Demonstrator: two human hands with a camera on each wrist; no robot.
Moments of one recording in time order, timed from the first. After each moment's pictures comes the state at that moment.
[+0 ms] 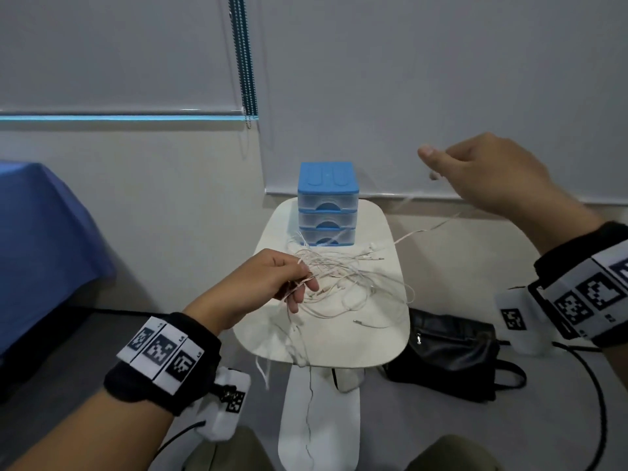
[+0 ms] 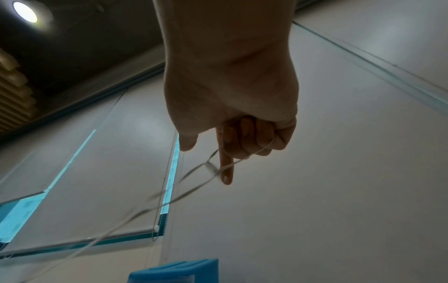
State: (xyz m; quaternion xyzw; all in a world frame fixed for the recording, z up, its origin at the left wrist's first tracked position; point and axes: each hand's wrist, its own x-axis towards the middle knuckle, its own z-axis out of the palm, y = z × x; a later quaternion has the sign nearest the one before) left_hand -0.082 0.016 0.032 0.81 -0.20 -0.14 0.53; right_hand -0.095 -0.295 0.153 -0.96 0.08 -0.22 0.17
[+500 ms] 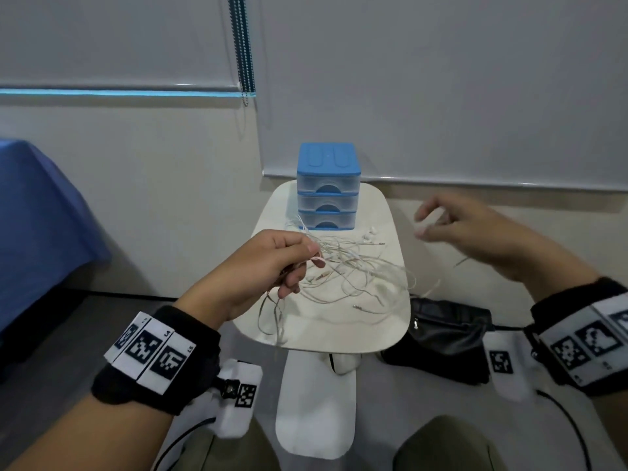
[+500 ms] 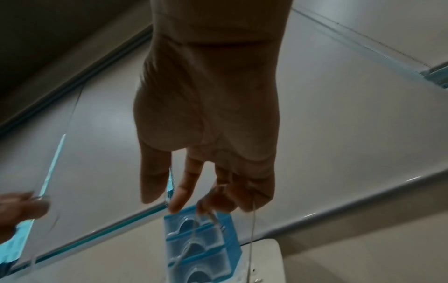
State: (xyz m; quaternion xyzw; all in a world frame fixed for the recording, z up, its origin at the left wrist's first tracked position) left_hand -0.098 0.006 0.040 0.77 -0.17 -0.15 0.60; right_hand -0.105 -0.301 0.070 -0.90 0.01 -0.05 0.43
